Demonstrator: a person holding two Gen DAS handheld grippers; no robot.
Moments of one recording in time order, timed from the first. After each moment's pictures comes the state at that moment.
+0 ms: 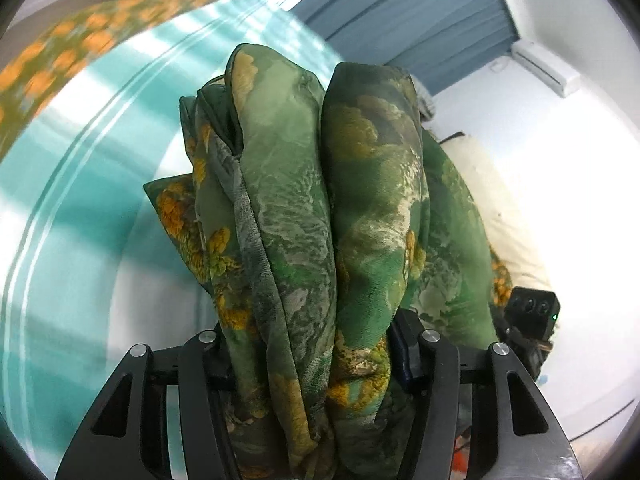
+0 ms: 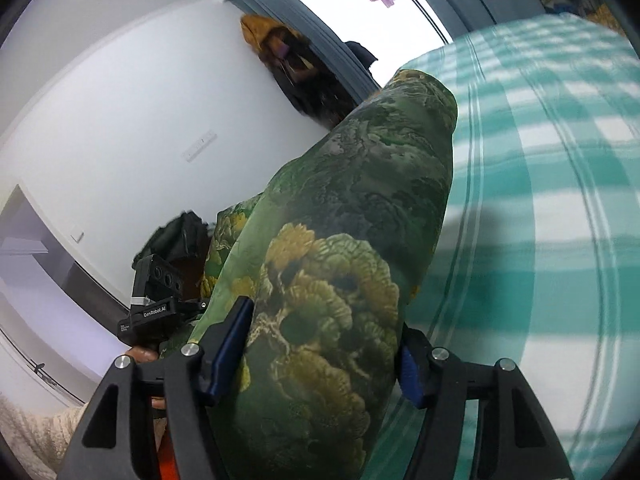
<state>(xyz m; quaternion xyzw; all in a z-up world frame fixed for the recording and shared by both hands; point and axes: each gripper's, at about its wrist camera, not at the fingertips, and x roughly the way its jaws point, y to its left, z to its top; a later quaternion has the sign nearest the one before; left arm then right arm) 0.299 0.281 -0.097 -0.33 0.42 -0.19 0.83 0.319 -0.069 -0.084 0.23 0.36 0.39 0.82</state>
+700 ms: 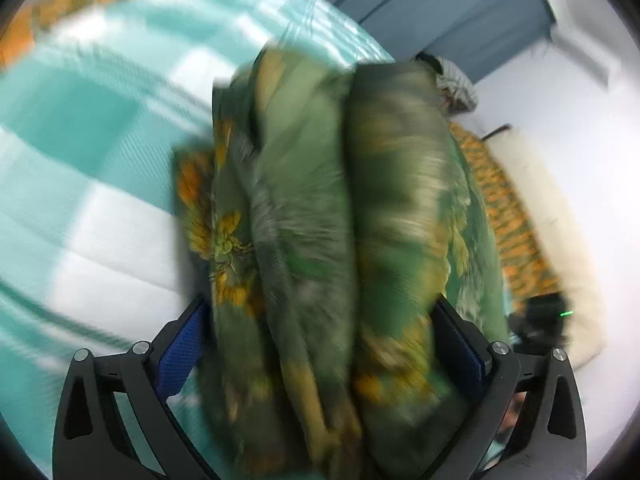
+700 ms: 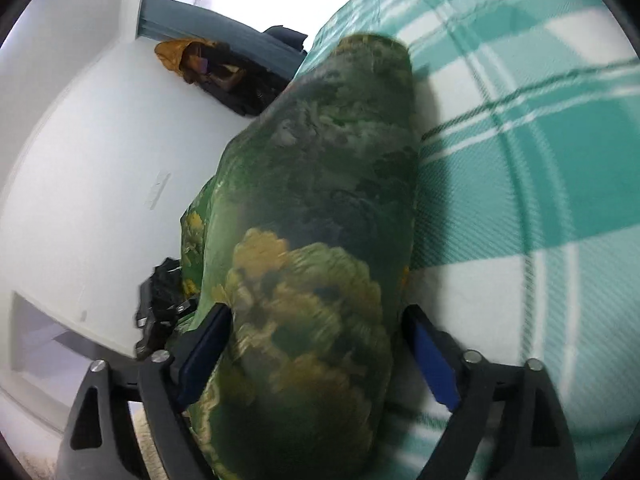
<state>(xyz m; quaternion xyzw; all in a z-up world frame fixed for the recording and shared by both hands) 0.489 0.232 -0.169 -0.27 0.45 -0.12 0.84 0.491 -0.132 -0.205 0.32 0.45 0.32 0.77</state>
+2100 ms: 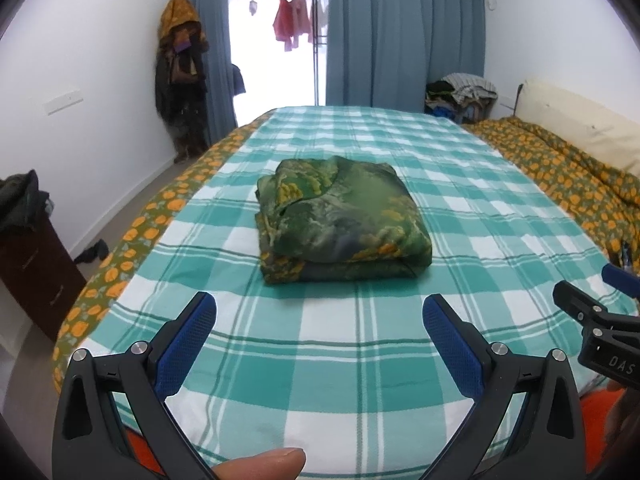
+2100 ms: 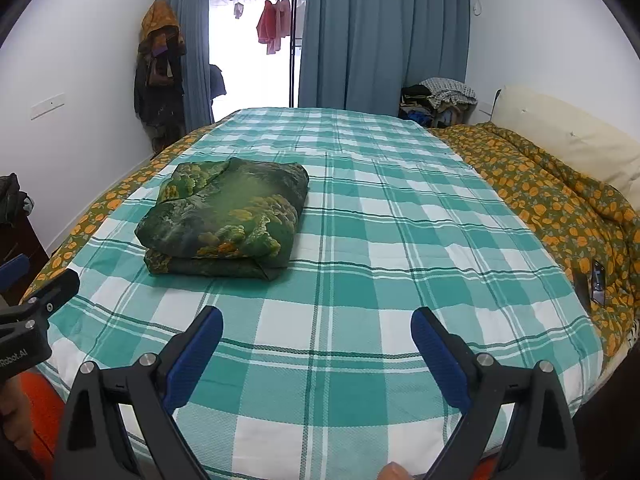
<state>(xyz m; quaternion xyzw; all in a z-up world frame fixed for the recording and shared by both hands) 0.157 0.093 -0.017 -0.01 0.31 0.05 0.95 0.183 -0.111 -0.029 -0.01 0.34 0.02 0.94</state>
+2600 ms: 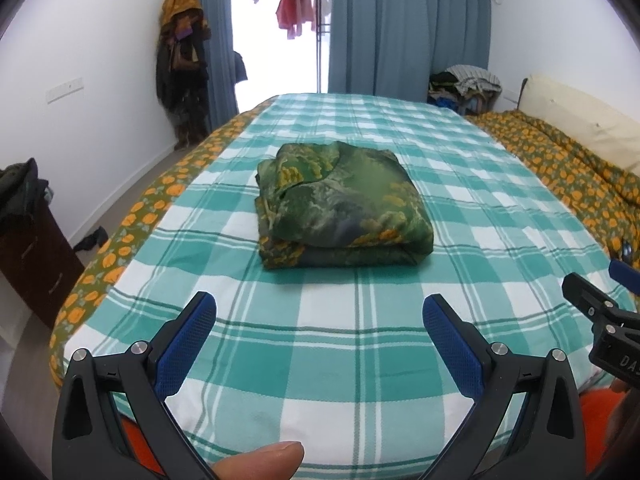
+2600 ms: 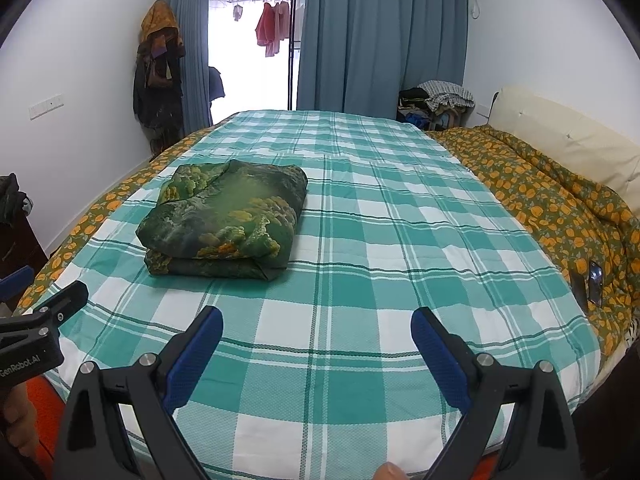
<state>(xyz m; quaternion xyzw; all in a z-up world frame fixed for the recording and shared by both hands) 0.157 0.092 -0.023 -0.02 0.33 0.06 0.94 0.177 -0.110 -0.027 -0.01 0.33 0.02 0.94</state>
